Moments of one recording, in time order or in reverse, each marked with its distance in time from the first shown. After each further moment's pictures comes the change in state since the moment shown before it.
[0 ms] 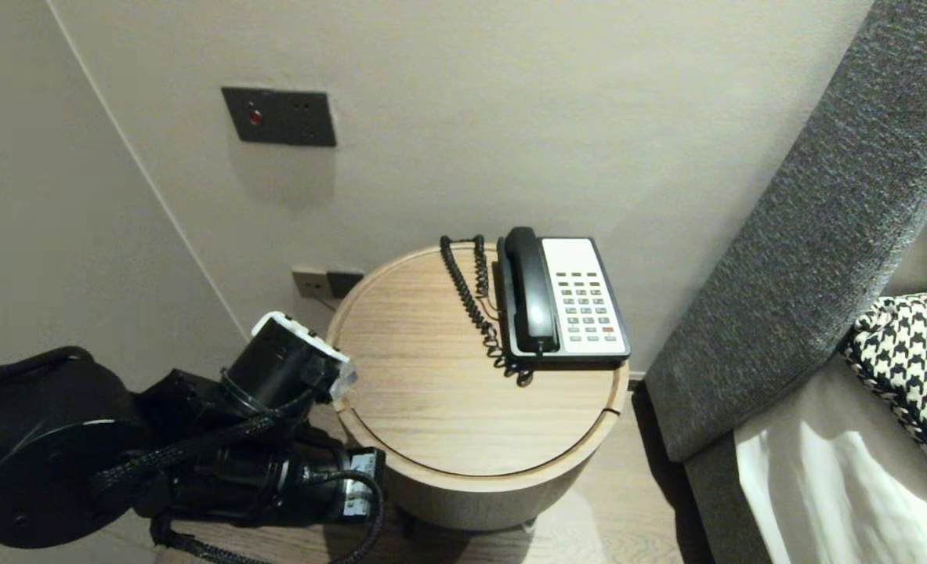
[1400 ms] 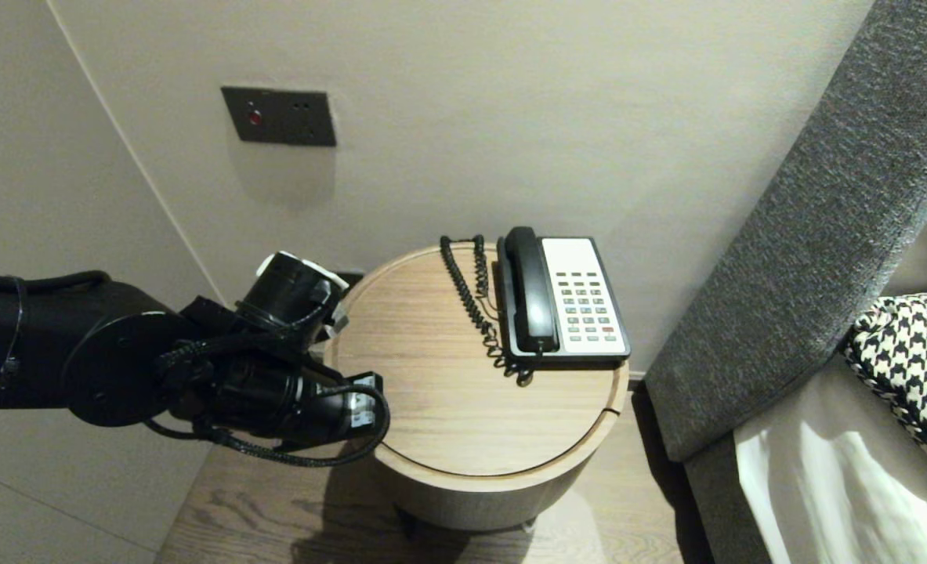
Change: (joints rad) left arm 0.125 0.101 -0.213 0.100 0.001 0.004; right arm 0.000 0.000 0.000 0.000 0.000 0.000
